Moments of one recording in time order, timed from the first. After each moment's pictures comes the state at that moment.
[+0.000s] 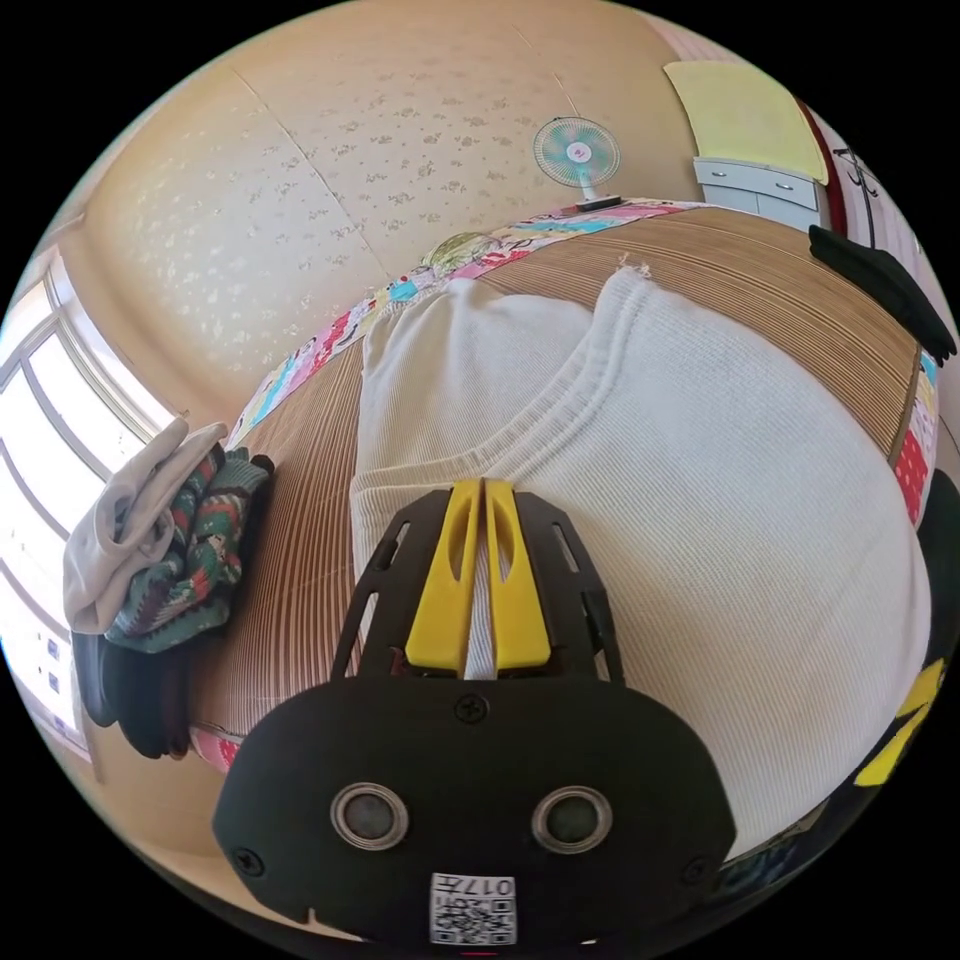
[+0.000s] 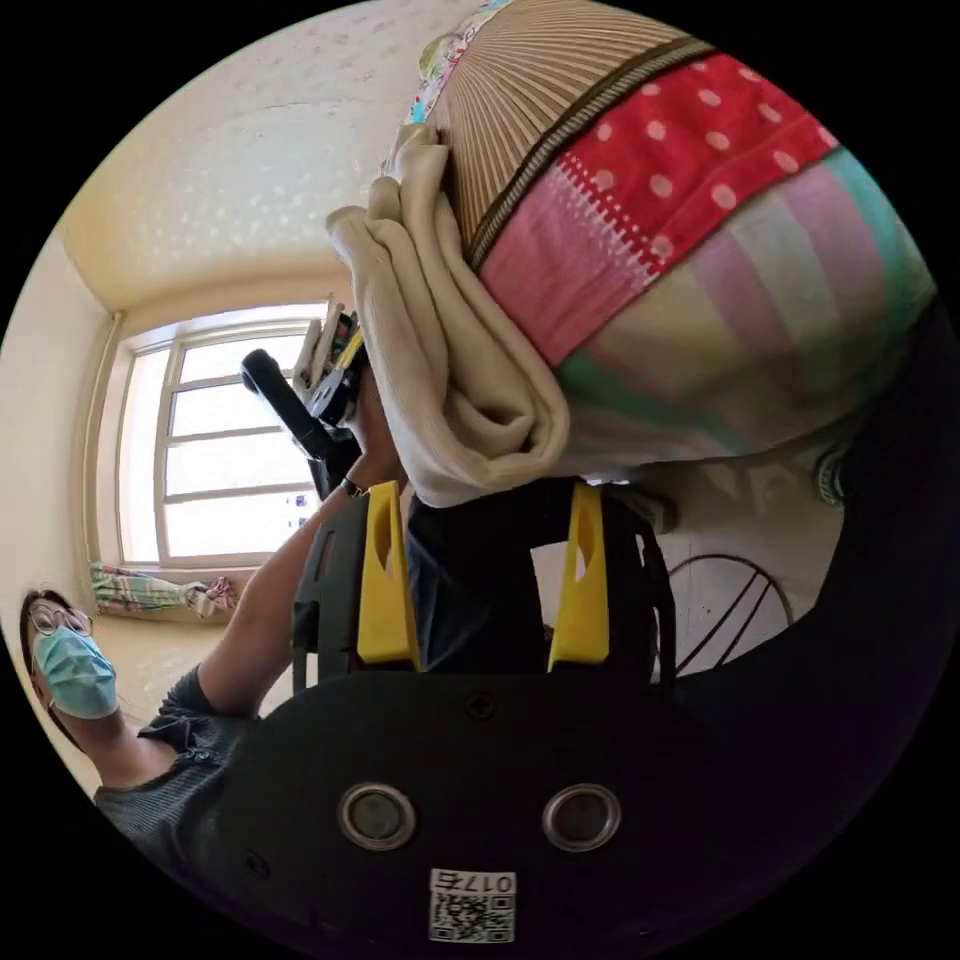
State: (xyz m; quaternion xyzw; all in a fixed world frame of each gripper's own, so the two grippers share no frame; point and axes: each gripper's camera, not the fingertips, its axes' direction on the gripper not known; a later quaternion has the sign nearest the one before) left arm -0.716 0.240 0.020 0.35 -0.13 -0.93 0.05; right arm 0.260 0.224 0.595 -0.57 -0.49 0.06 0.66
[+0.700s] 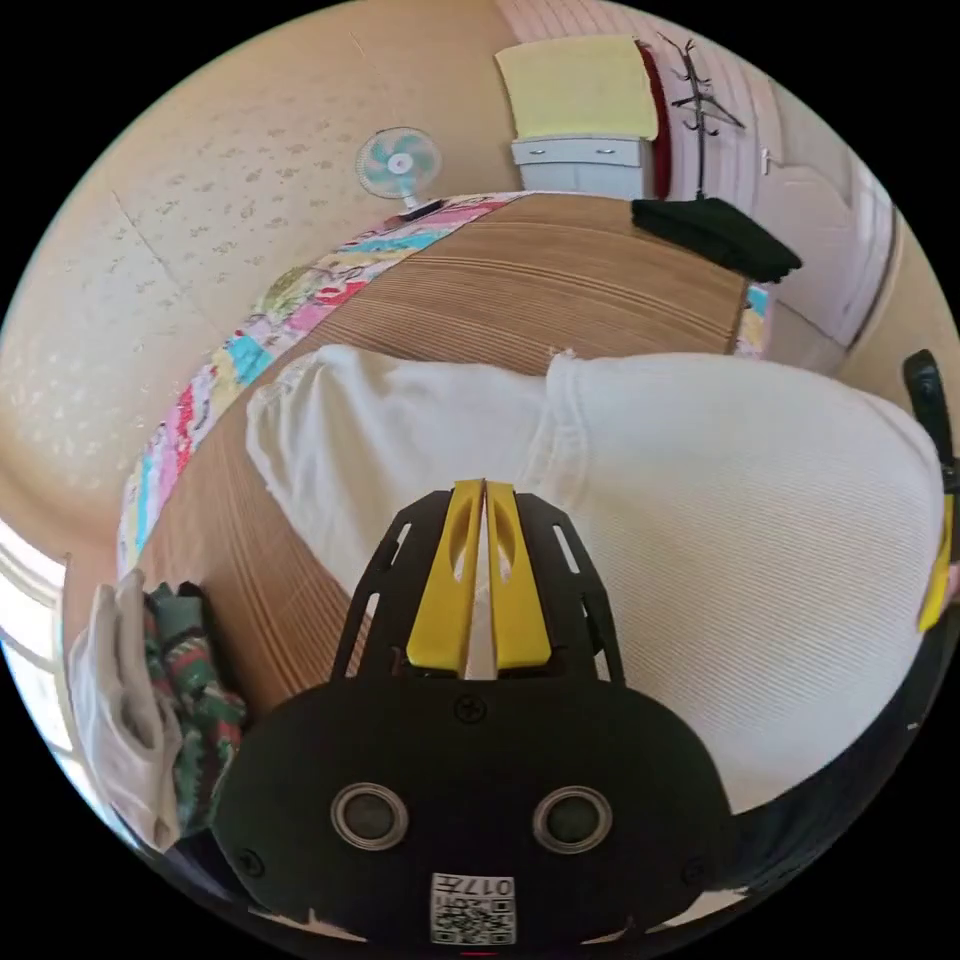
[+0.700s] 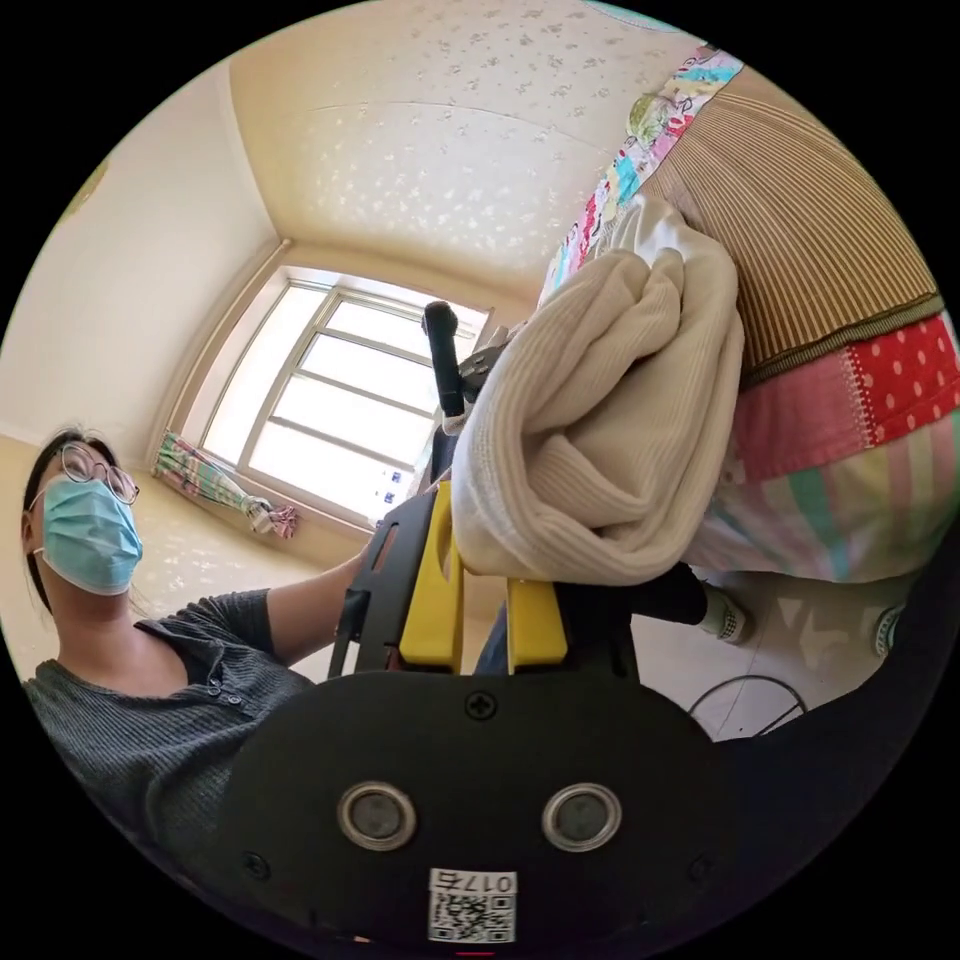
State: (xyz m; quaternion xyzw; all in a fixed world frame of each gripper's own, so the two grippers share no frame) left arm -0.614 0.362 0.061 0.58 -0.16 -0.76 0.26; right arm 0.319 0.145 0.490 -0.41 -0.65 0.00 0.64
